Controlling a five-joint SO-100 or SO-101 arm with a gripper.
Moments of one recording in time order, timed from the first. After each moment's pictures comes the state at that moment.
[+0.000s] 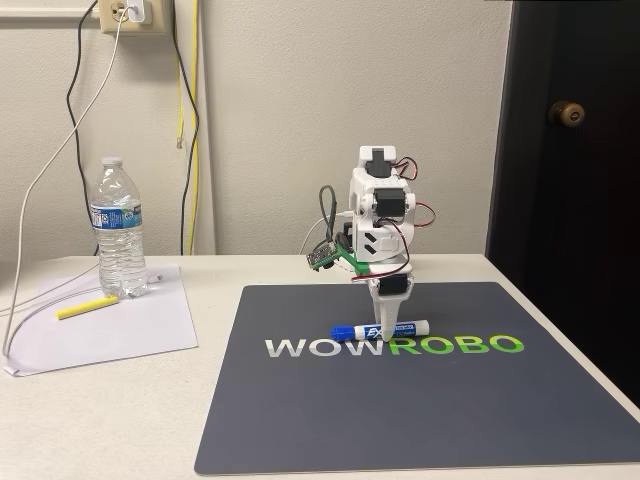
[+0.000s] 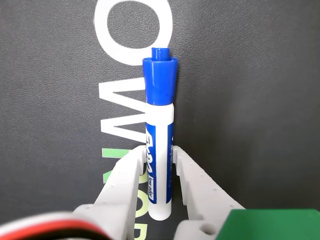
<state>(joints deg) -3.1 49.9 50.1 86.8 -5.0</state>
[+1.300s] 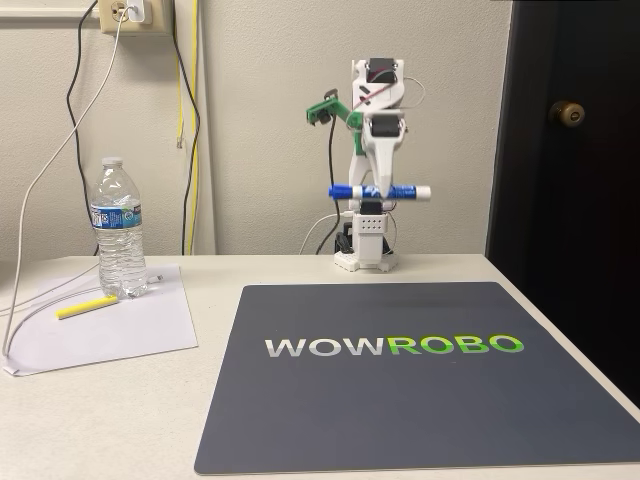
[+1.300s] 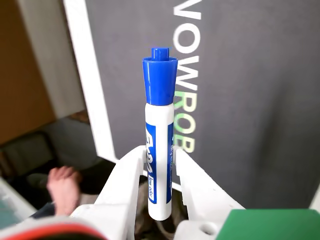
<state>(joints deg) -2.4 113.6 74.6 89.2 2.3</state>
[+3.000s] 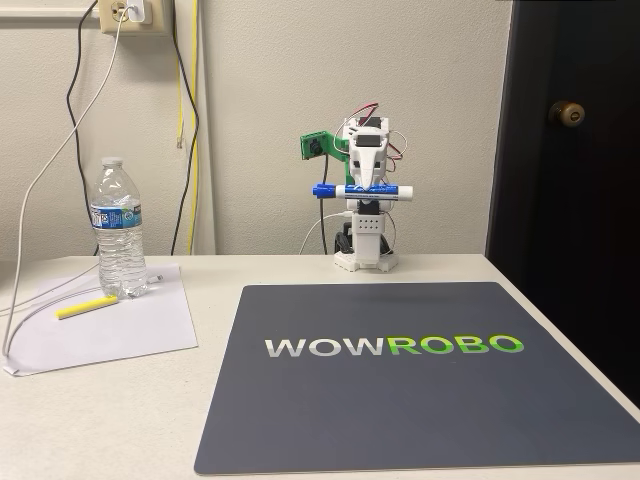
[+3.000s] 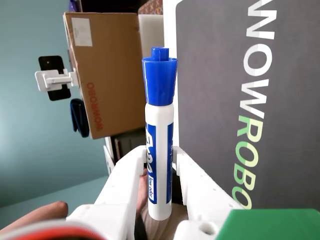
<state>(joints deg) 3.1 157.7 134.9 42.6 3.4</state>
